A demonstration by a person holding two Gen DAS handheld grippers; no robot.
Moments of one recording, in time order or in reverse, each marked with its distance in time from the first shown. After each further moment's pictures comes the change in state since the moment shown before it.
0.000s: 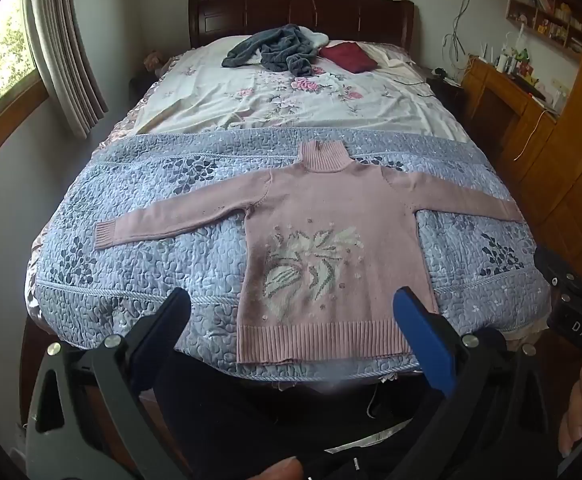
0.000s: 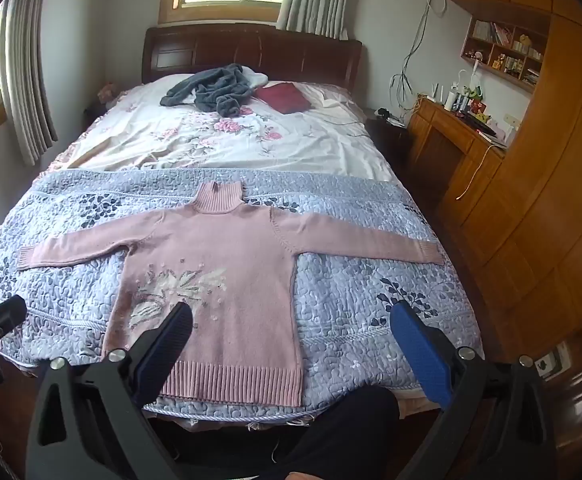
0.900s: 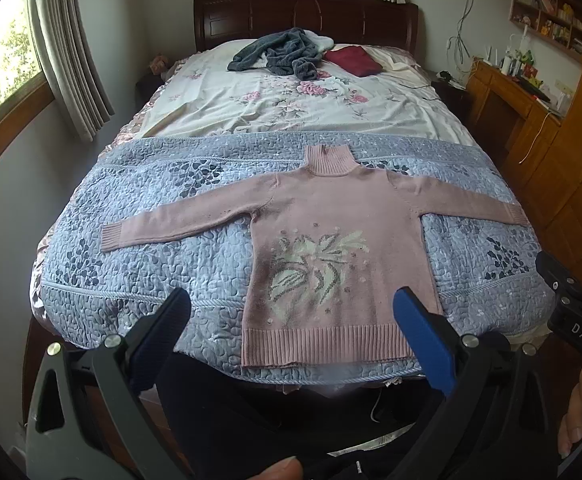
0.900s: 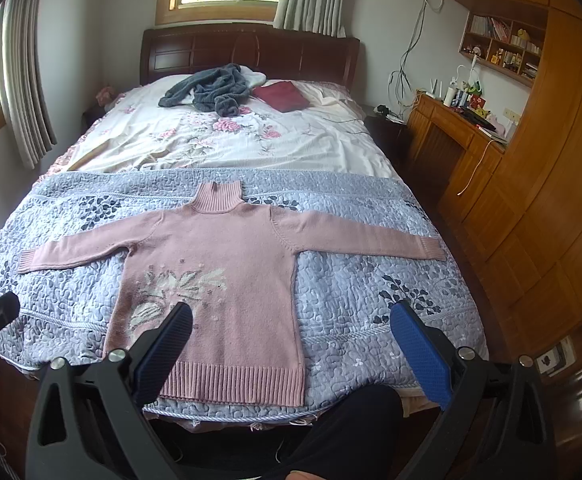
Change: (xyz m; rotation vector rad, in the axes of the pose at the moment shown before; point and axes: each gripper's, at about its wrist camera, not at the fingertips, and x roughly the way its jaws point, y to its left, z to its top) left arm -0.002 0.012 0.005 -0.007 -0.015 0.014; right arm 0.006 -0.004 0.002 0.011 0.004 0.008
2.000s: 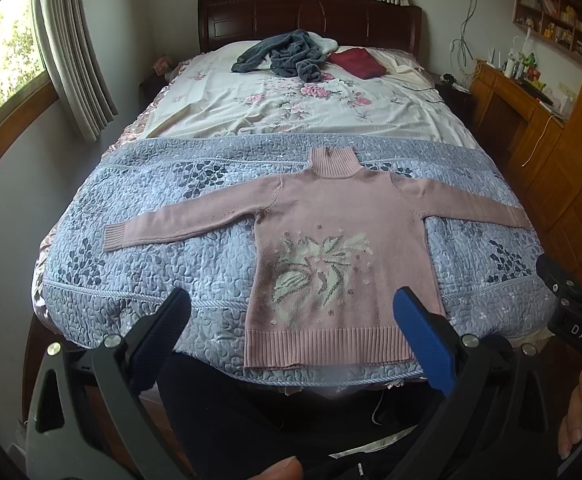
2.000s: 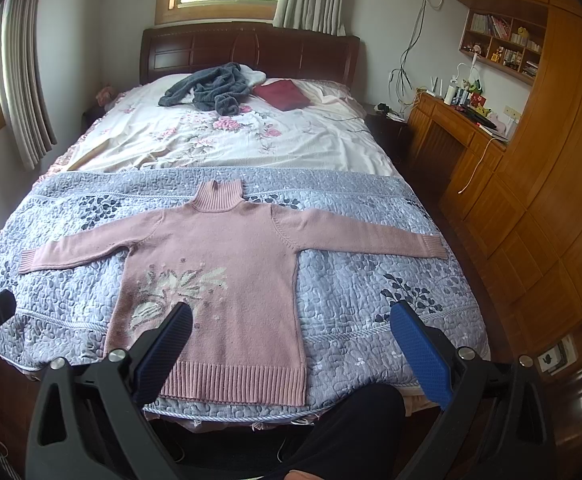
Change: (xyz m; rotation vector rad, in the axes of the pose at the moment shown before) left arm -0.001 -0.001 -0.002 -0.002 -0.010 0.014; right arm 0.002 0.003 -0.003 0.006 0.004 0.004
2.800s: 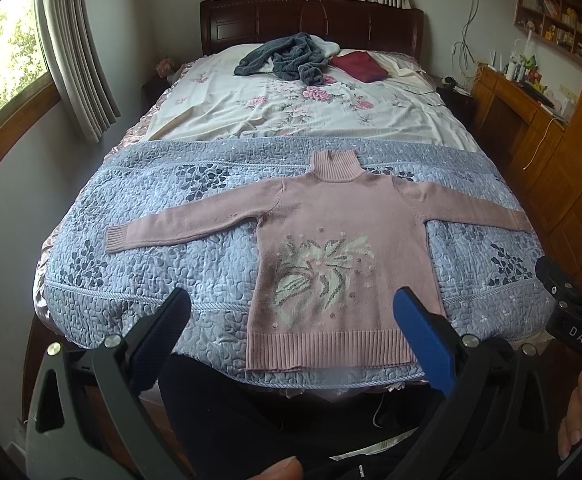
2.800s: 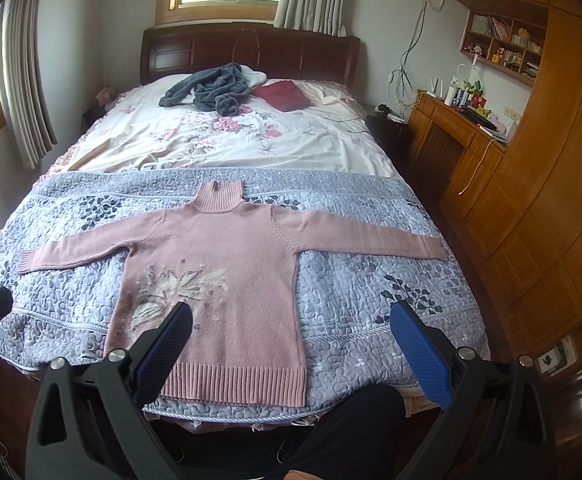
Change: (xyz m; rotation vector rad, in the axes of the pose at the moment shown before) left arm -0.002 0.002 0.003 -0.004 -0.010 0.009; right arm 0.001 0.001 0.000 0.000 0.002 0.001
